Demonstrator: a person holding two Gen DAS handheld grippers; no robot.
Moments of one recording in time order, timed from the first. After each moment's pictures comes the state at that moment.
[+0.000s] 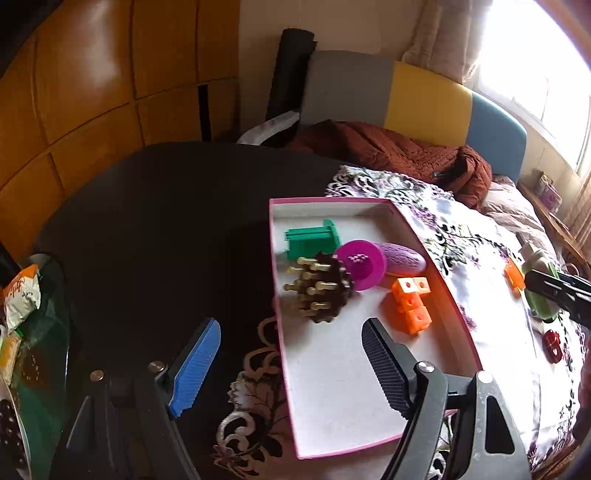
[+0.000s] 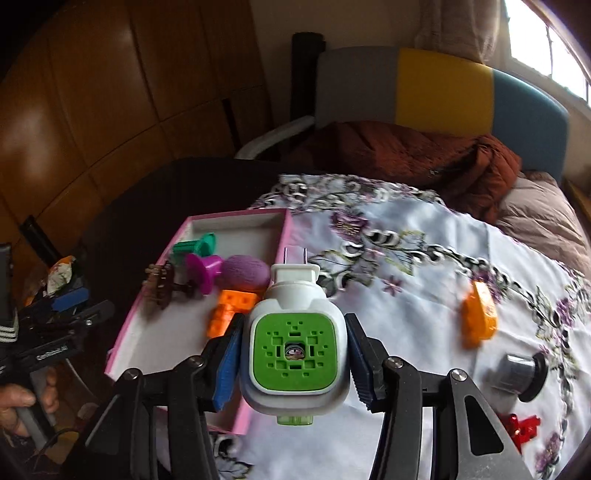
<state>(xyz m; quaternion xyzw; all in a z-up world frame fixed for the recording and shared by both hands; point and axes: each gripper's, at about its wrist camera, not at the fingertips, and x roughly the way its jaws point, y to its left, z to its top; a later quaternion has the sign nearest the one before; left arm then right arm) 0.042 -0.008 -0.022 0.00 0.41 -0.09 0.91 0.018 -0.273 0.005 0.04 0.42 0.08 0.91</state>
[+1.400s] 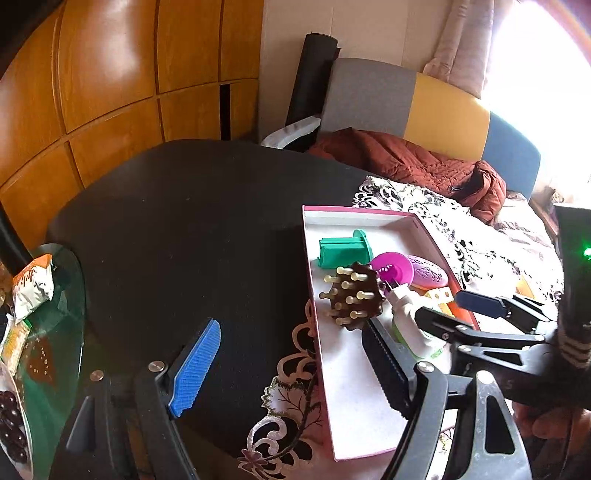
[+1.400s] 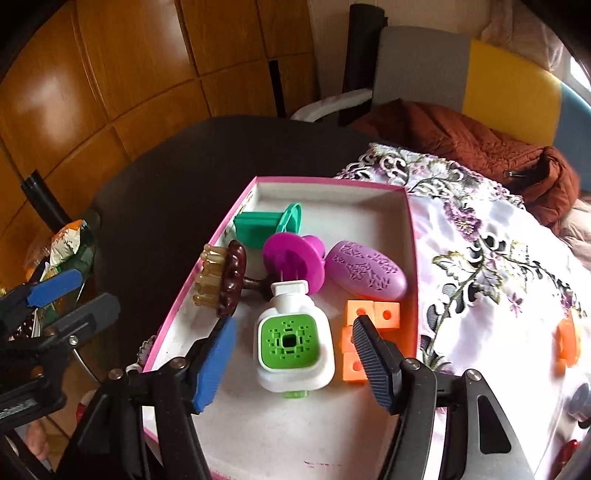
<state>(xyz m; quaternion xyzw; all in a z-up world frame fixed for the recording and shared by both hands) 0.048 0.016 -0.020 -0.01 0.41 -0.07 0.91 0.074 -0.169 -0.049 0.01 0.45 0.12 0.88</state>
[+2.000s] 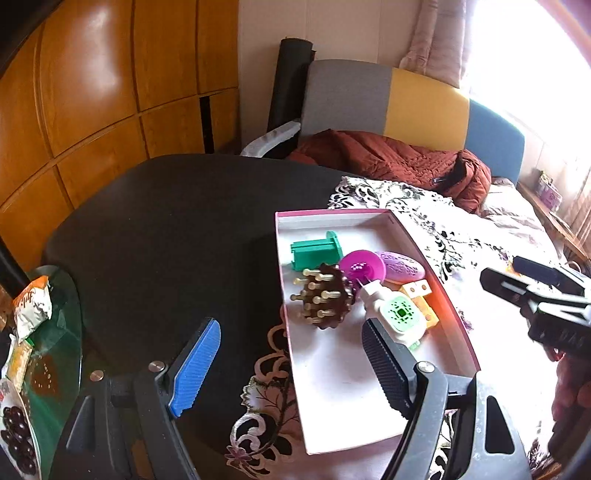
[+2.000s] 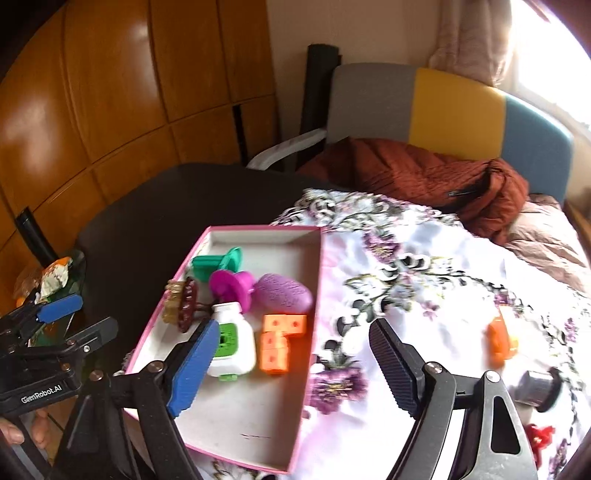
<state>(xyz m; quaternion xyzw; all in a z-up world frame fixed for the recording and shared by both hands) 0.033 -0.011 -0.008 0.02 0.40 -0.09 0.91 0.031 -0.234 0.003 0.02 0.39 0.05 0.92</state>
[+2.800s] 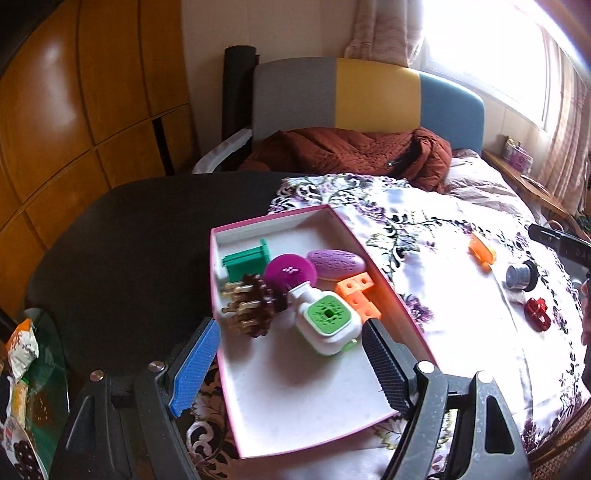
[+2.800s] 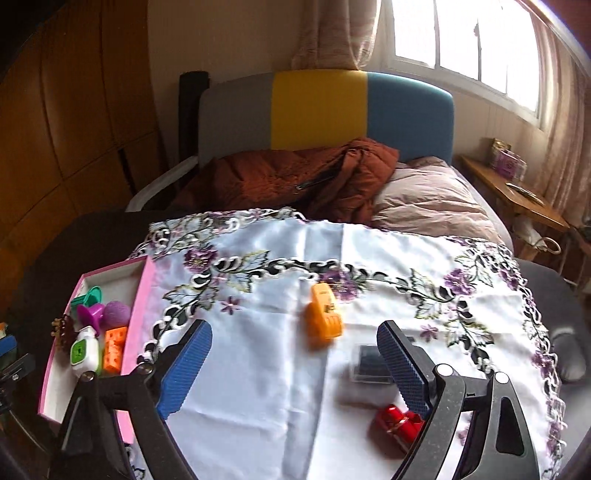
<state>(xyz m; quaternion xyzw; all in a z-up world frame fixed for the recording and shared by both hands) 0.019 -0.076 0.002 0.08 0.38 -0.16 0.91 -0.029 -0.410 0.019 0.08 0.36 -0.15 0.92</state>
